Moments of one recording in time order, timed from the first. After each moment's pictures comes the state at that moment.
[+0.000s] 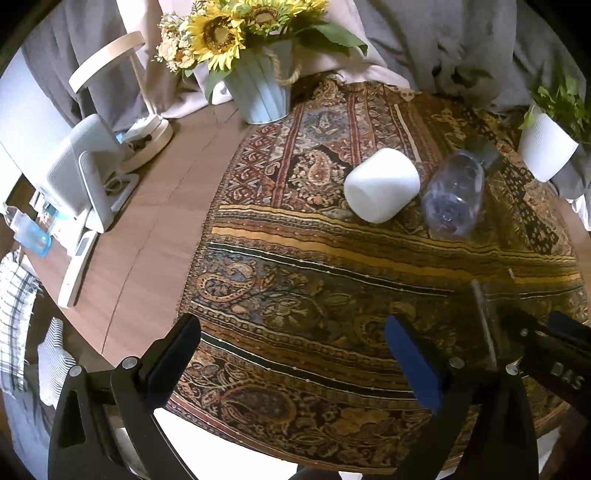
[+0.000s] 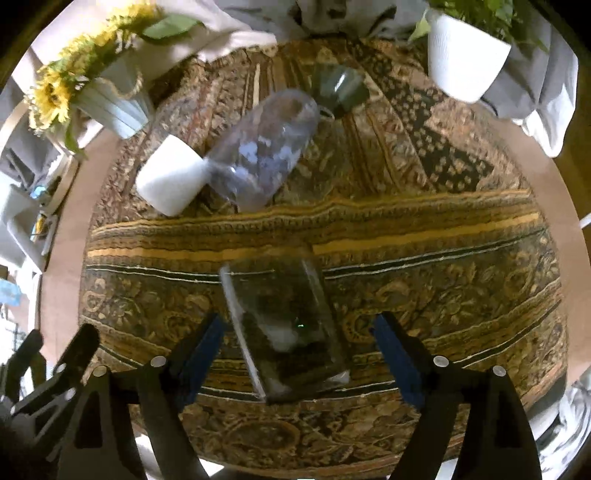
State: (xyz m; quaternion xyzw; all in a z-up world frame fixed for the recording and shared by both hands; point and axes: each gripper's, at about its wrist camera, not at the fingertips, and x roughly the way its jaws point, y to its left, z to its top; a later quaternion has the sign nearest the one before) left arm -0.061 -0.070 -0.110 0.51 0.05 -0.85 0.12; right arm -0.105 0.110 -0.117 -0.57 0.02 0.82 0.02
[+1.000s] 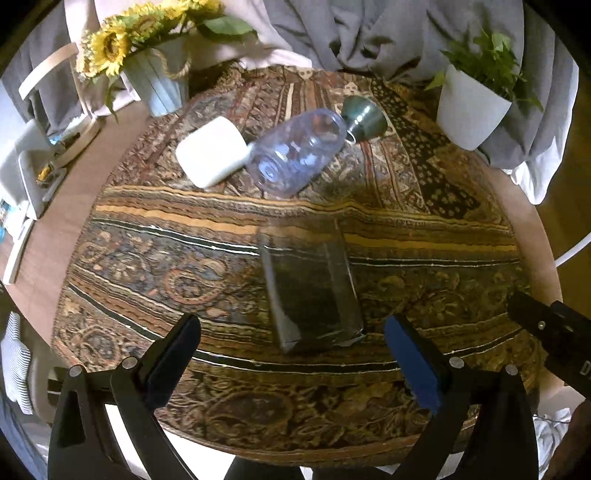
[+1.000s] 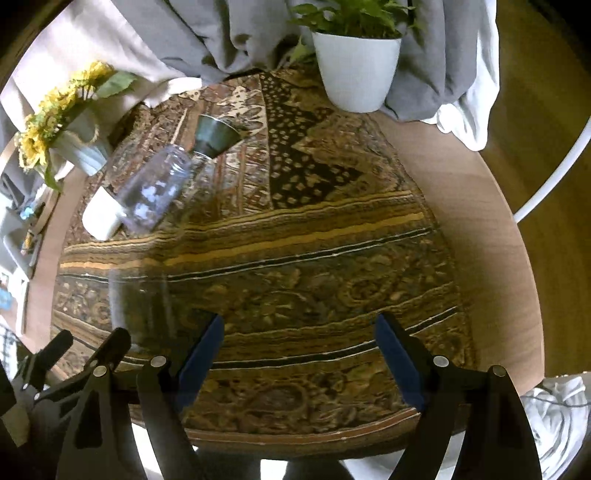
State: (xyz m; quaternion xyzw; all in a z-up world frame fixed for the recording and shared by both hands) left arm -0.065 0.085 -0.122 0.52 0.09 -0.85 0.04; right arm -0.072 0.262 -0.083 -0.54 0.01 0.84 0.04
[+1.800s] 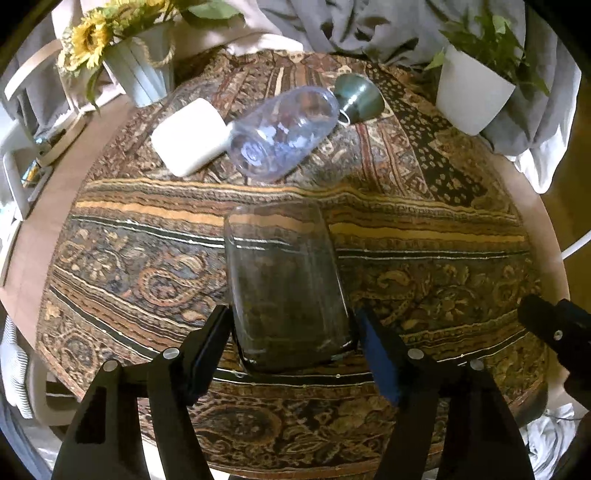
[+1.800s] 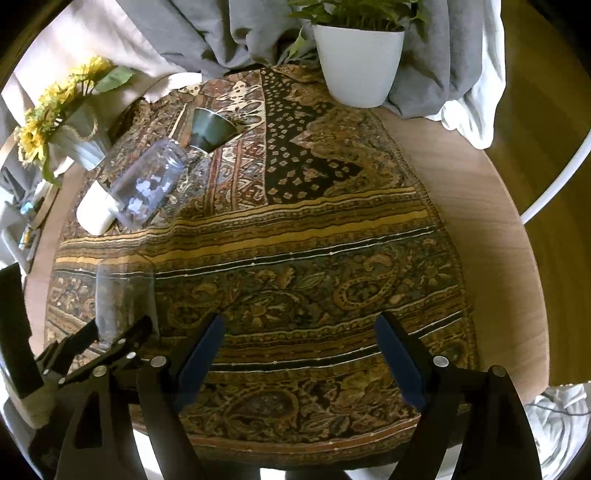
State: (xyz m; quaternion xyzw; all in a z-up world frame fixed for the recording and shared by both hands) left arm -0.079 0.091 -0.140 0.53 0.08 -0.84 0.03; right arm -0.075 0.264 -0.093 -0.55 0.01 0.84 0.02
